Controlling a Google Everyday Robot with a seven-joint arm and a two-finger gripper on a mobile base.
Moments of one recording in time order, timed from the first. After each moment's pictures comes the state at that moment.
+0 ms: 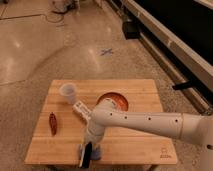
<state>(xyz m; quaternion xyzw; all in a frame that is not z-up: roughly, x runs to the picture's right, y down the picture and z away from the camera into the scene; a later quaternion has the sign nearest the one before) -0.100 0.277 0.731 -0.19 -0.42 -0.57 0.68</state>
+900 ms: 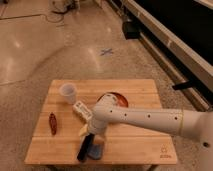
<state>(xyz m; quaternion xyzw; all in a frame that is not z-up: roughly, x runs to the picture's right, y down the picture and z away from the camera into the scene) -0.072 0.241 0.762 -0.17 -0.37 -0.60 0.69</state>
